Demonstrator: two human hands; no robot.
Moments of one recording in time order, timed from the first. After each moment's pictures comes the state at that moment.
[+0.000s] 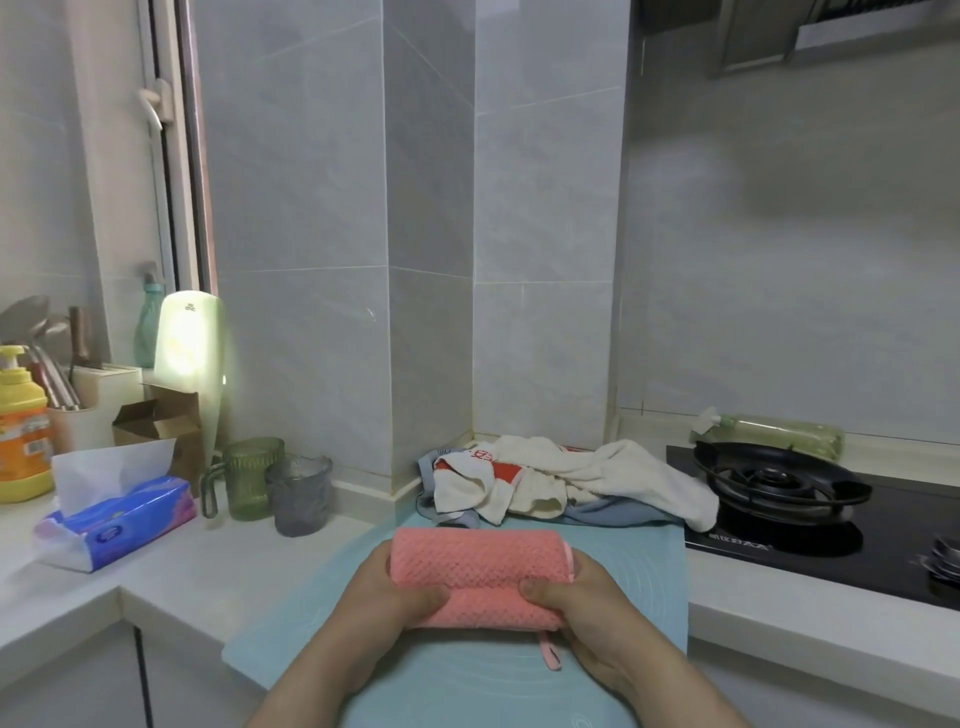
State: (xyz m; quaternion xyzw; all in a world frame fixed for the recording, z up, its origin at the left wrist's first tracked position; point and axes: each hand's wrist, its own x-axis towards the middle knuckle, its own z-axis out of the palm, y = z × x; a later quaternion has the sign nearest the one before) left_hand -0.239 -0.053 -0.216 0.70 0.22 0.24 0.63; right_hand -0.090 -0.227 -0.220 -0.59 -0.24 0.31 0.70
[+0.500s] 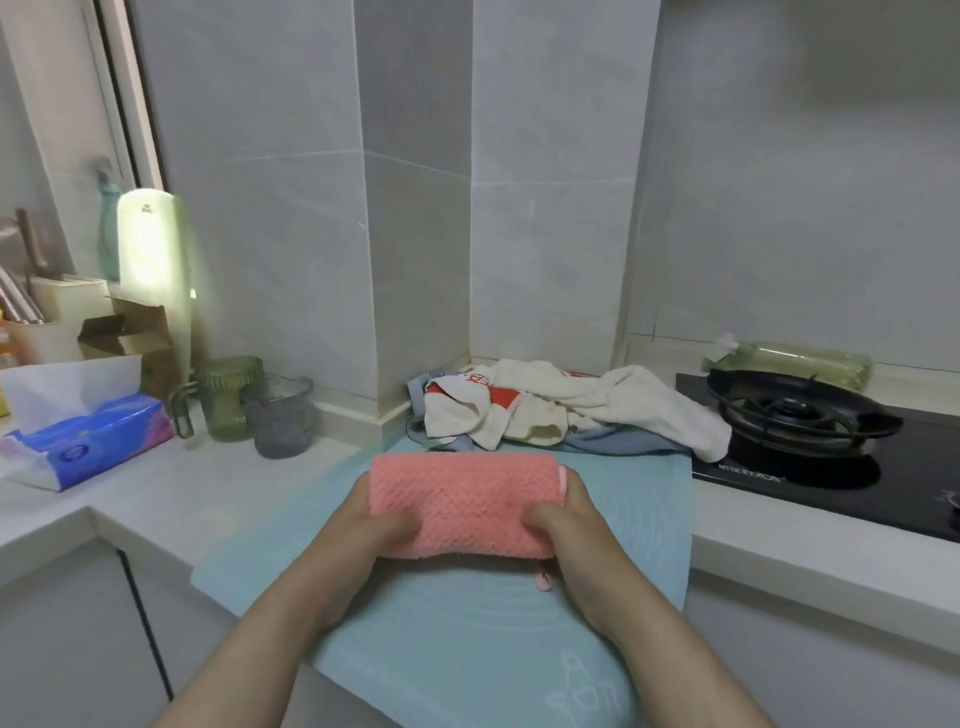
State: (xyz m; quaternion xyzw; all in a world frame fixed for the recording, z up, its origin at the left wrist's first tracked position) left_hand -0.243 -0.060 -0.215 0.71 0.21 0.22 0.63; right_hand -0.102 -0.224 -0.216 -0.66 -0.28 0.25 0.65
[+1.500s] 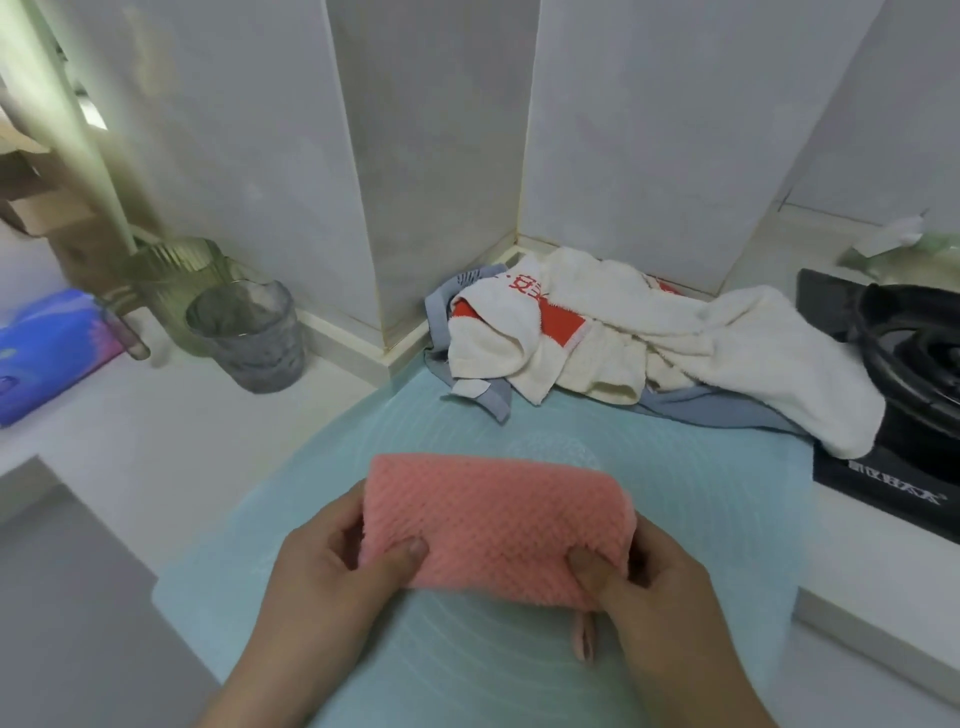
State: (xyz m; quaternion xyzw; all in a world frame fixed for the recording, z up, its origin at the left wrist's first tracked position) left_hand -0.232 -0.049 -0.202 0.70 0.35 0.25 0.58; right_hand -0.077 -0.219 -0.209 -0.74 -0.20 0.26 0.58
